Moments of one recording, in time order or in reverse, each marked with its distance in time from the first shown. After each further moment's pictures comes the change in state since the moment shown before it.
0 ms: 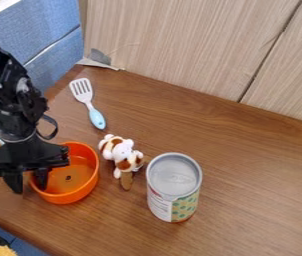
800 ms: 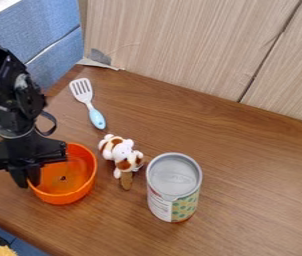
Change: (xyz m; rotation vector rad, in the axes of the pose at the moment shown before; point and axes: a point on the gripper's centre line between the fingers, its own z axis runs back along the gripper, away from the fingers) arm 0.002 0.004 0.008 0.015 -0.020 0.017
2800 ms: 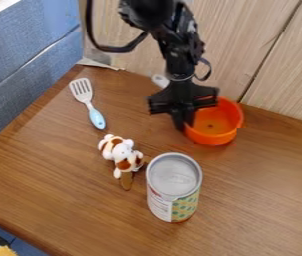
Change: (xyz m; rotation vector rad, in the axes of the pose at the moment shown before) arm 0.051 -0.245 0.017 -0.328 0.008 -0.199
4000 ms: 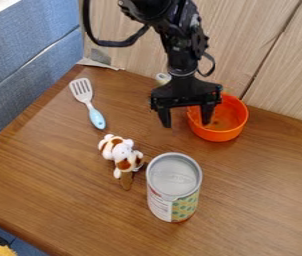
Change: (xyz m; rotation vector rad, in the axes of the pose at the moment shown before) arm -0.005 0.000 0.021 0.000 -0.027 -0.044
